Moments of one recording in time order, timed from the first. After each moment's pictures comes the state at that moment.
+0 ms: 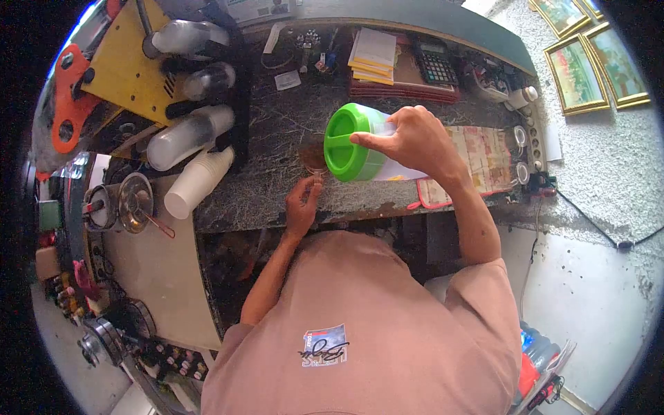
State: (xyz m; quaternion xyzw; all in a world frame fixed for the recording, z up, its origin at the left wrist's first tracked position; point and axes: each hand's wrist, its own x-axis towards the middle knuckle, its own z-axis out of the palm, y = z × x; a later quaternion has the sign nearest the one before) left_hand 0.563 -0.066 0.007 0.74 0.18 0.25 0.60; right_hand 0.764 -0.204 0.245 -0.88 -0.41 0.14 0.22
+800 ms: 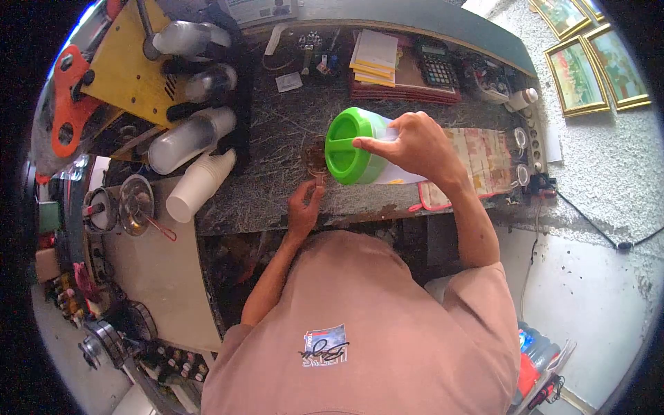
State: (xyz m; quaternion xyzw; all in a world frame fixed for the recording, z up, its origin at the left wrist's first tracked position) left_hand 0.561 -0.065 -0.002 0.76 0.17 0.25 0.58; right_hand 0.764 -0.203 0.244 -0.89 -0.40 0.16 0.18
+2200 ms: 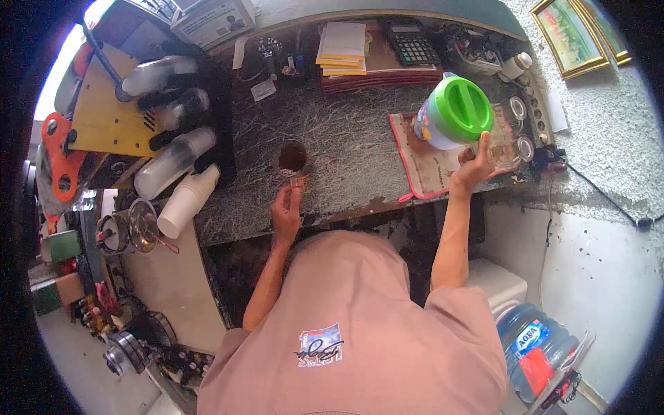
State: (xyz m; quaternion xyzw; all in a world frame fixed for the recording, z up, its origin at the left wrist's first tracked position) left_hand 0.560 -0.073 0.013 0.75 0.26 0.16 0.59; right_hand 0.807 -0.376 0.103 -0.55 0.13 -0.21 0.80
